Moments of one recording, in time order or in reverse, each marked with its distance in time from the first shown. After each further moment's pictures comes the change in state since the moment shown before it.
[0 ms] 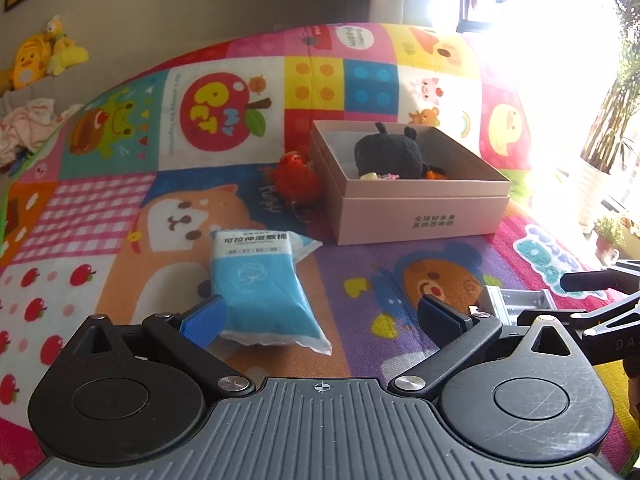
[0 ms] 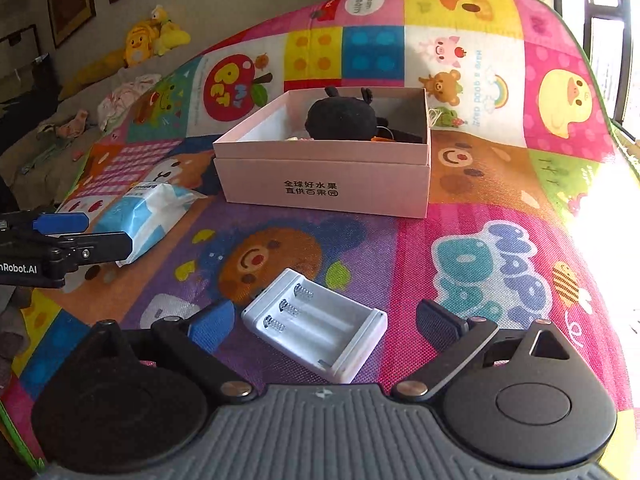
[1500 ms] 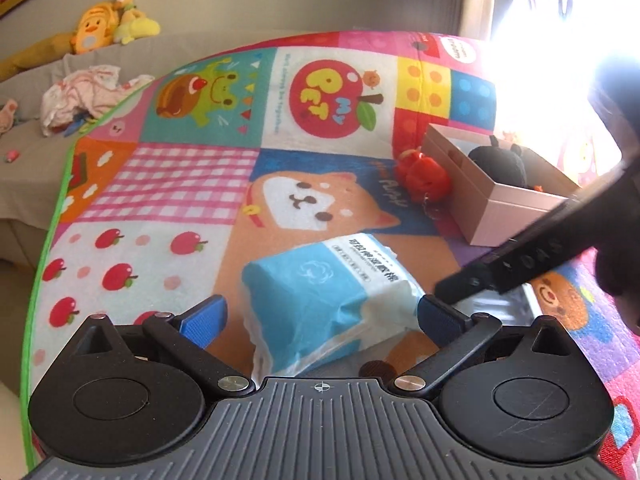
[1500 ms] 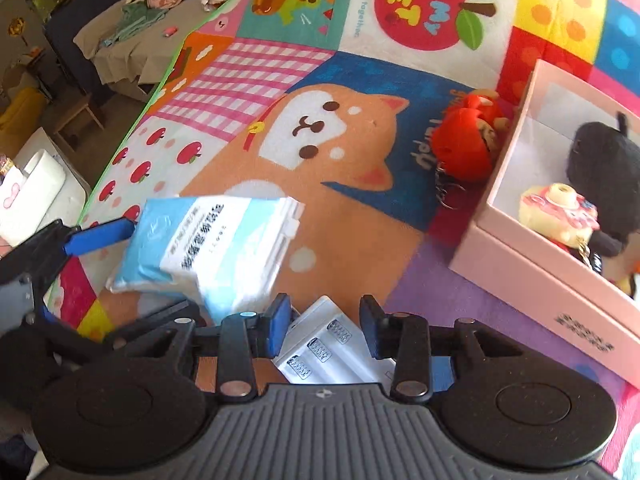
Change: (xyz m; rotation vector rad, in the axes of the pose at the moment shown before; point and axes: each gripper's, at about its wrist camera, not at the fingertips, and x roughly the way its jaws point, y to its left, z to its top) left arm 0.002 0.100 -0.018 -0.138 -0.017 0.131; right arm 0.110 0.138 0.098 -0.274 0.339 0.254
